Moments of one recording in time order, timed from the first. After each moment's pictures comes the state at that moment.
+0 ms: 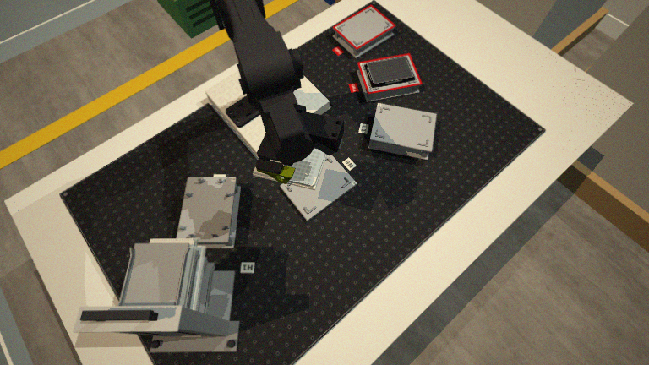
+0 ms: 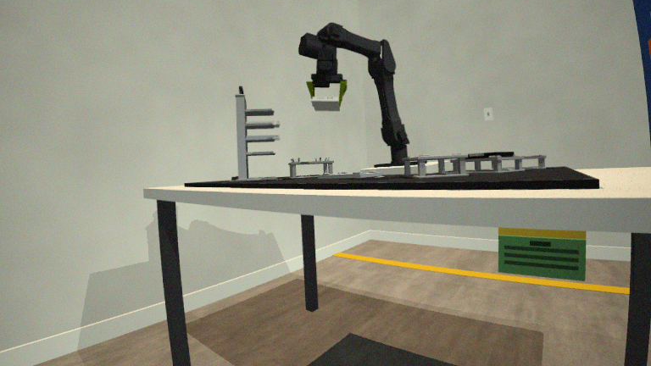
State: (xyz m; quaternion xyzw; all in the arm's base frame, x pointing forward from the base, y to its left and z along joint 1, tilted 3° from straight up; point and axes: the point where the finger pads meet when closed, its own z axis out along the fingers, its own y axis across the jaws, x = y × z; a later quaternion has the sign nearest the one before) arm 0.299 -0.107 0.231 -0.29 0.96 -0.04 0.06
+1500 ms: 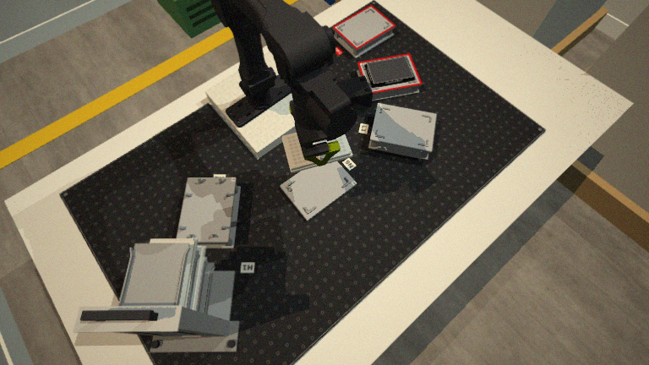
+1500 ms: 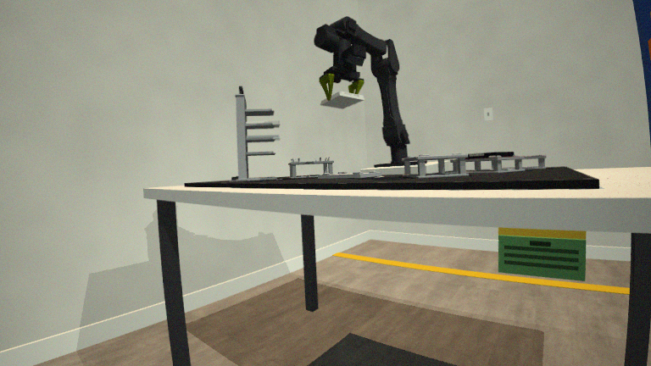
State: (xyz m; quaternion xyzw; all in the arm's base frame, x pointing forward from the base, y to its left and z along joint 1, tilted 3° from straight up) arm 0.304 -0.043 0.231 -0.54 0.84 -0.05 0.05
